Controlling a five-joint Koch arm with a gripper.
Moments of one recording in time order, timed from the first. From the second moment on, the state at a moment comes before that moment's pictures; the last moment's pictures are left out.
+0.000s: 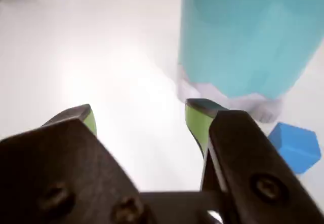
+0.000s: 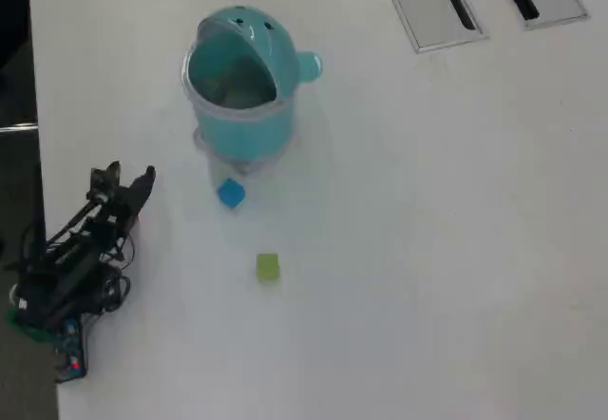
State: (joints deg) arm -57.8 131.2 164.8 -20.0 -95.4
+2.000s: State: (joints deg) arm -62.7 131.2 159.3 27.4 -113.5
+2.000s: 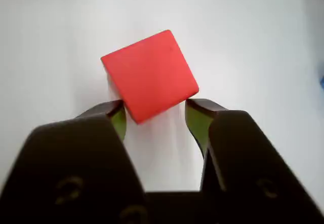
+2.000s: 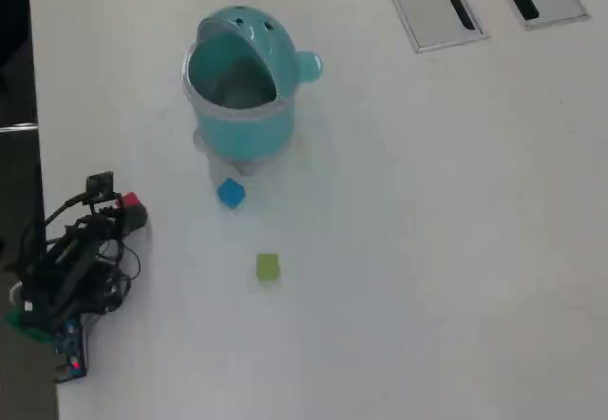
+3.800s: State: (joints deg) arm -62.6 127.1 163.6 7.7 -116.4
